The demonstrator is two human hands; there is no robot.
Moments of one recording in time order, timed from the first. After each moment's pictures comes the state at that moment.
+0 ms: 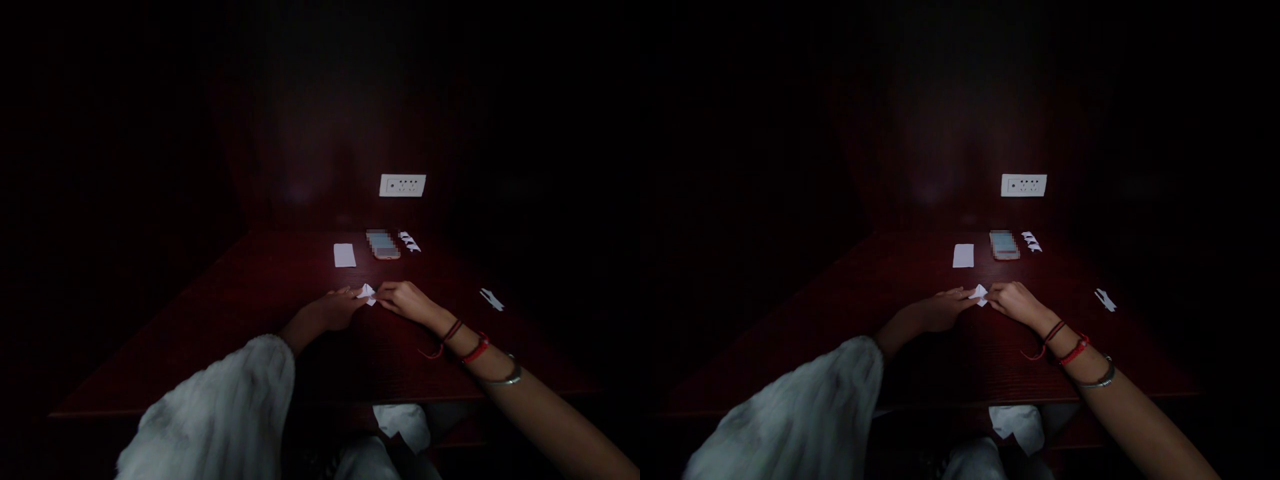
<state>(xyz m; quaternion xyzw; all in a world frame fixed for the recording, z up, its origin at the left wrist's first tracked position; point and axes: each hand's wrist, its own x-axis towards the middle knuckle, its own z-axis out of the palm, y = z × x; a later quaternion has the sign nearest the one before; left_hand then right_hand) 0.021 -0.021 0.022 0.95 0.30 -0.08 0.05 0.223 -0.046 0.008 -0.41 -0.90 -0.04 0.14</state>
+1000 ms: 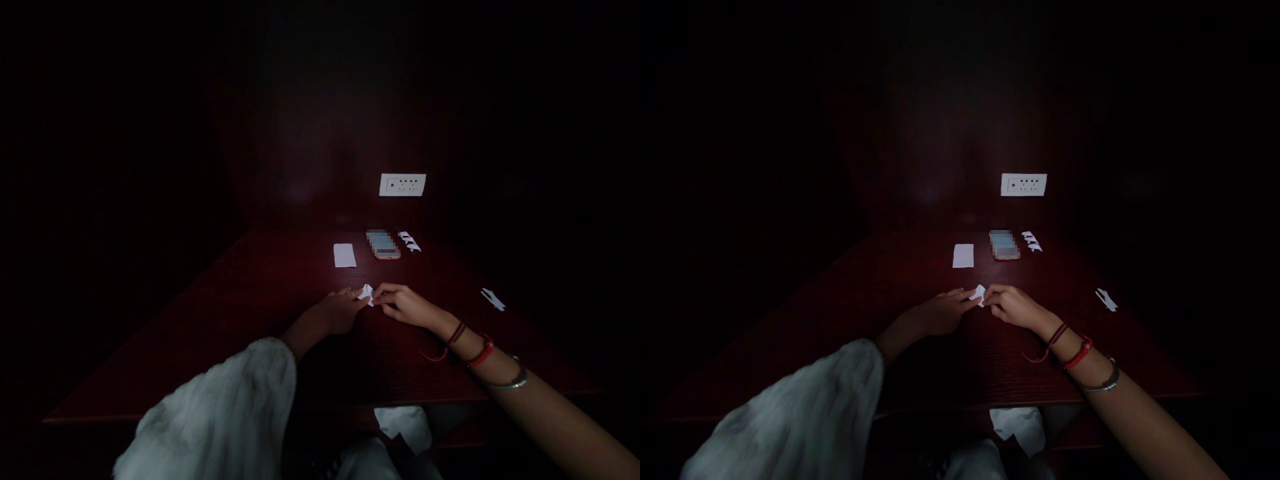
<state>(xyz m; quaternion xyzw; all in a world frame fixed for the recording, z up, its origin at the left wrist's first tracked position) 0.024 -0.026 0.020 0.95 0.32 -0.08 0.02 0.219 -0.048 0.003 -0.37 -0.90 0.04 0.21</state>
